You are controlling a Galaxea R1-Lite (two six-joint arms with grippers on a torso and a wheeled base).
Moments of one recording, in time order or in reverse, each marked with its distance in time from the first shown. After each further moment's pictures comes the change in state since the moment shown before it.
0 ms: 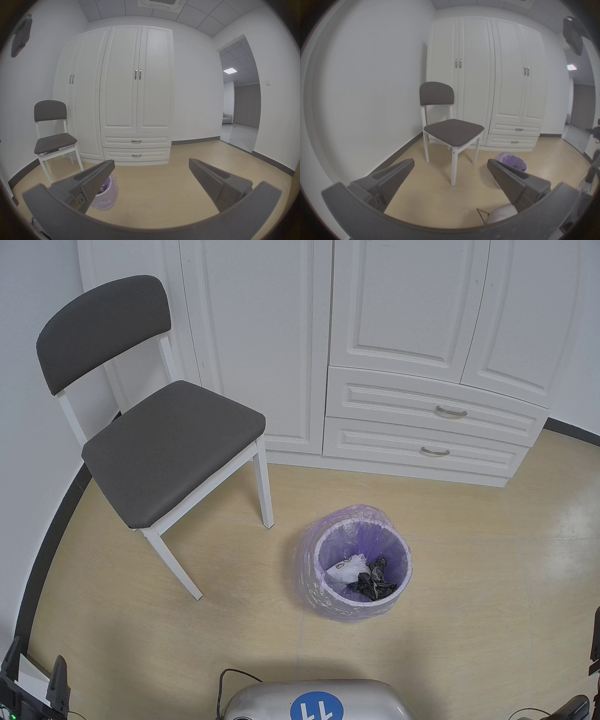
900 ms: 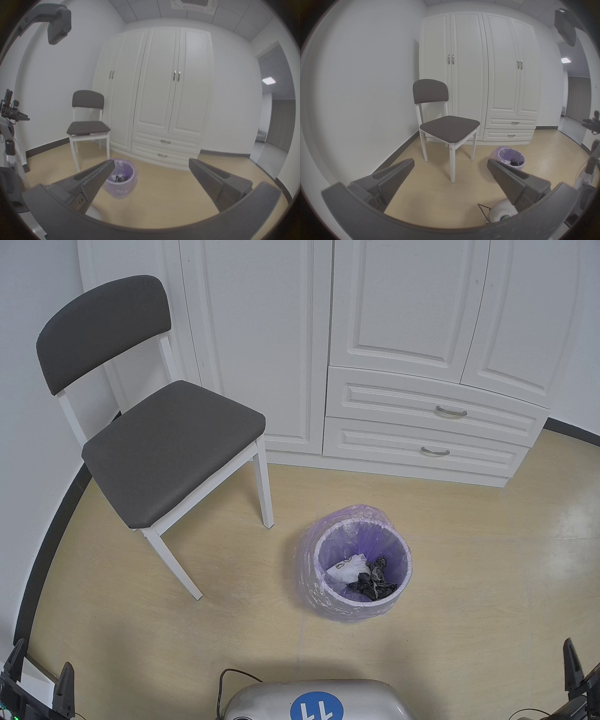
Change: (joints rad) left arm 0.000 0.002 0.000 0.027 -0.043 0.053; right arm 0.003 0.001 0.000 0.041 0.364 -0.166
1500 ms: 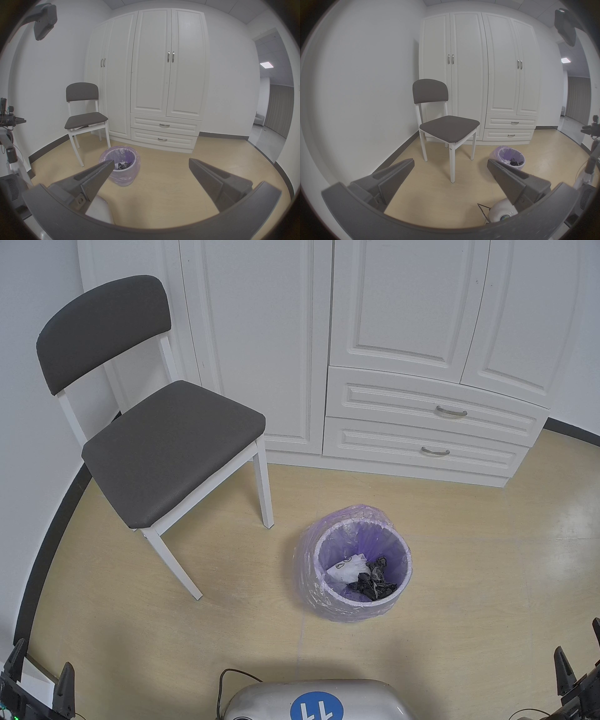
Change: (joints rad) left arm 0.000 0.001 0.000 0.000 -0.002 0.001; right arm -0.002 0.000 0.000 0.137 -0.043 0.078
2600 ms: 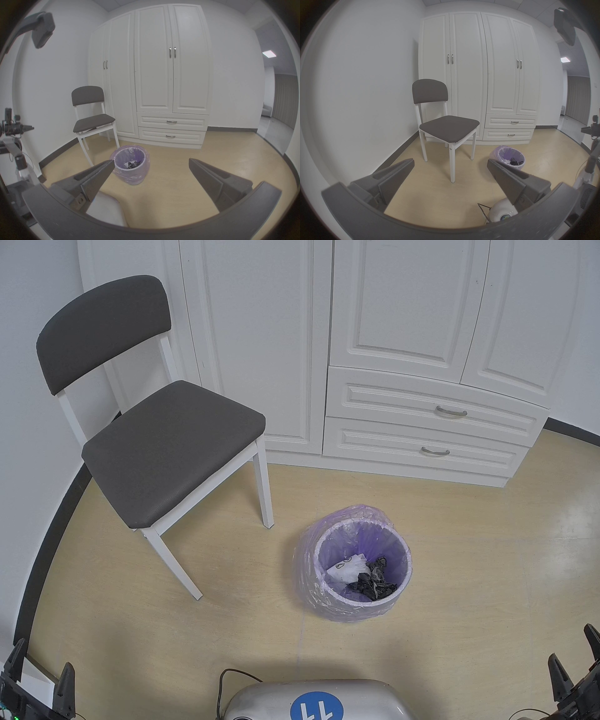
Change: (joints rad) left arm 0.000 0.001 0.000 0.000 -0.002 0.006; right arm 0.000 0.001 0.000 0.025 0.080 0.076
